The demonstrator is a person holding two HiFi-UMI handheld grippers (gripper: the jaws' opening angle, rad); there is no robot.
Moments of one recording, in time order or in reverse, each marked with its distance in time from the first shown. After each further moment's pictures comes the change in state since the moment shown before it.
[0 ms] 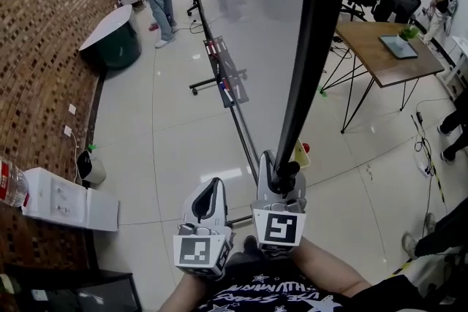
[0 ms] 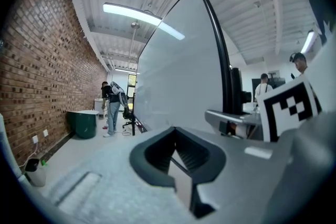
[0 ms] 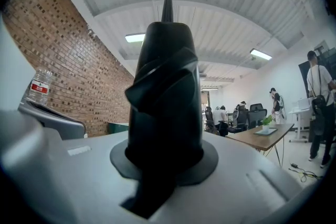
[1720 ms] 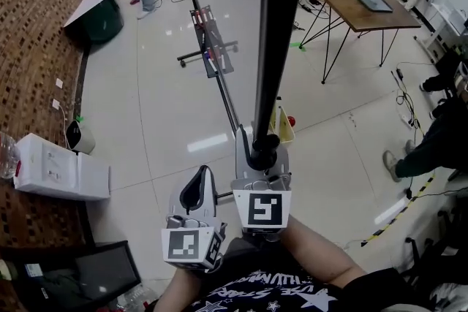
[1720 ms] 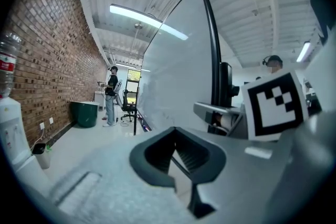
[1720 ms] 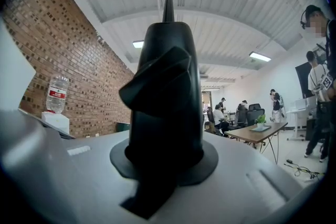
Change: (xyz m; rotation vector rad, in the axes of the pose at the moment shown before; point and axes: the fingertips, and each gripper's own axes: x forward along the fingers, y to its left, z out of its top) left arm -0.170 -0.042 -0.040 -0.049 0.036 -0.039; right arm -0.152 0.070 0.014 0.003 -0.004 0.028
